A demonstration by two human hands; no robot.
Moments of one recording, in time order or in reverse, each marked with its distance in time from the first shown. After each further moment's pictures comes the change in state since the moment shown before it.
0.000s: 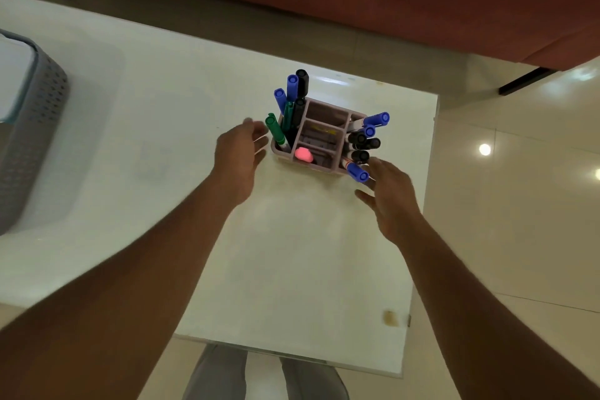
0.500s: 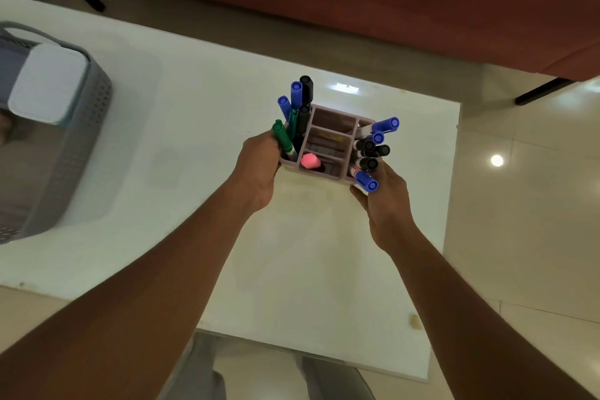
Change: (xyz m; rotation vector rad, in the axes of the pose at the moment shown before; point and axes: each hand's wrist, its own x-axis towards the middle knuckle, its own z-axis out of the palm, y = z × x) left_hand -0.038 0.026 -0.027 0.099 -0.113 0.005; right_hand -0.048 -0.008 0.057 0.101 -0.088 -0.107
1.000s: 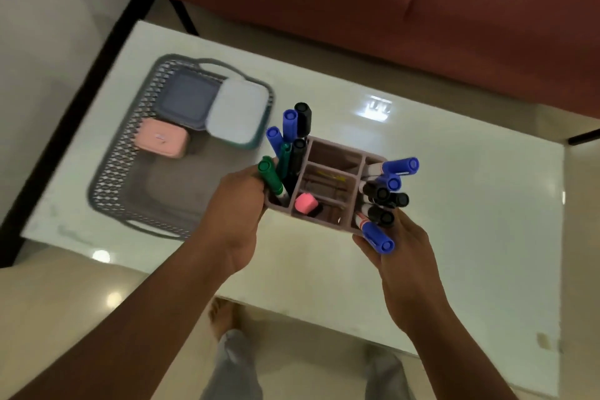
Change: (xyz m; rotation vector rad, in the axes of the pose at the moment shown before) left_hand -0.079 0.071 -0.306 -0.048 -0.043 0.067; right_hand -0.184 0.012 0.251 -0.185 -0.059 -0.087
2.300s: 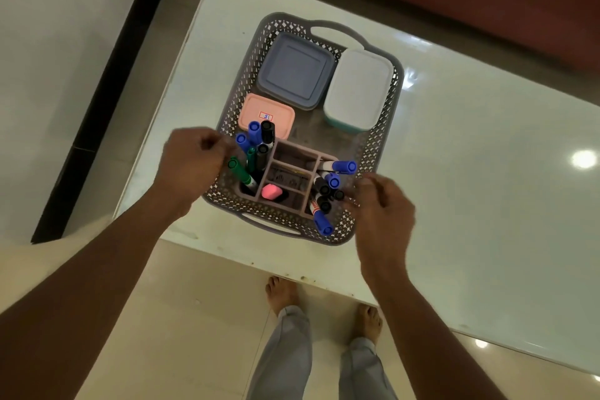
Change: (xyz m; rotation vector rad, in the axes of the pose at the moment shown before) left_hand 0.124 0.023 -0.275 0.589 0.244 0.184; right_hand 0.036 0.038 0.241 -0.033 0.290 -0.119
